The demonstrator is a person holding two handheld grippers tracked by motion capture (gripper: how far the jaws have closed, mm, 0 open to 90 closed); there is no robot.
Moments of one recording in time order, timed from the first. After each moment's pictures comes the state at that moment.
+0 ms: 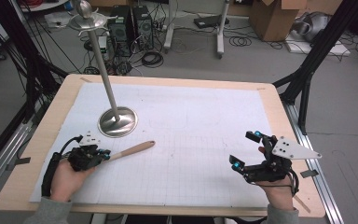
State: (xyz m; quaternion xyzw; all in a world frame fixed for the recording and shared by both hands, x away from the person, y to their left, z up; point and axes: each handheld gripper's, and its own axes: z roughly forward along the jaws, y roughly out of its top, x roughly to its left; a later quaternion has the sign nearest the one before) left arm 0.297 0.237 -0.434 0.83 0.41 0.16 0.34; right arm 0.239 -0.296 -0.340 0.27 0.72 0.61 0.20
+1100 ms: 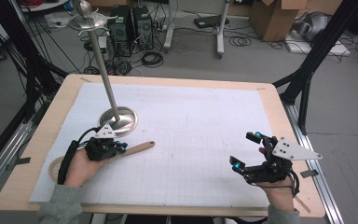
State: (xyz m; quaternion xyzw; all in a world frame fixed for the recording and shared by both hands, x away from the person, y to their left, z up) left arm 0.332 0.201 -0.432 0.86 0.32 0.14 0.38; right arm 0.237 -0.298 -0.341 0.27 0.72 0.61 0.20
